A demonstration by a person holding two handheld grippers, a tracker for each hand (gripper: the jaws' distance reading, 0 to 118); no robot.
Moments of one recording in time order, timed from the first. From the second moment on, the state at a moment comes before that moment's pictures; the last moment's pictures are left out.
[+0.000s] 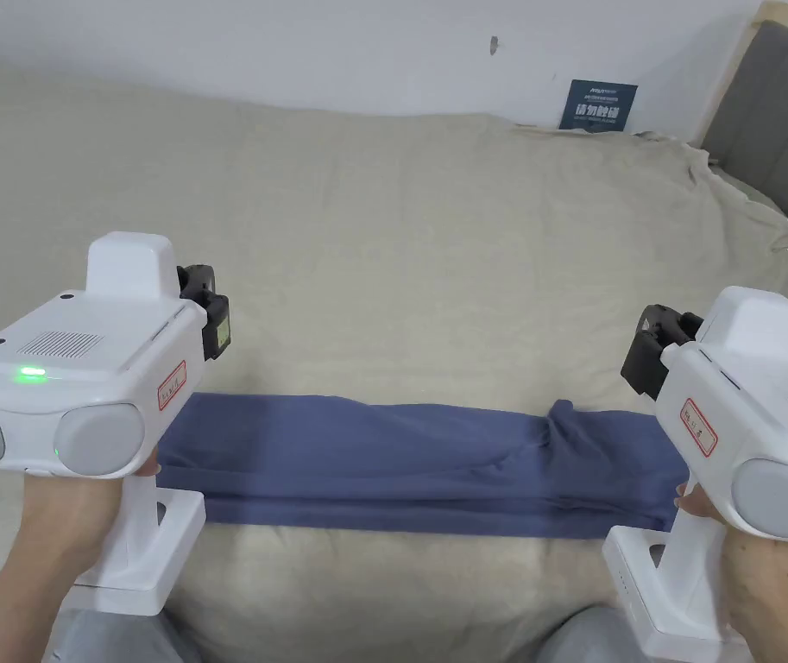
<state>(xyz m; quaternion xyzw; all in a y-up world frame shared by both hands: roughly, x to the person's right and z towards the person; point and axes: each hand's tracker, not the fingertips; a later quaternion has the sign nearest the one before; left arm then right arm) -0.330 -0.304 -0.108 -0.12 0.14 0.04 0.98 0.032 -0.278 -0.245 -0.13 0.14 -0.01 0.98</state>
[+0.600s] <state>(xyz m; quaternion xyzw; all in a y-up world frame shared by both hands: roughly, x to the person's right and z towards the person) -0.407 -0.299 -0.117 -0.19 0.12 0.18 0.96 0.031 -0.276 -0.244 -0.14 0.15 0.00 0.98</state>
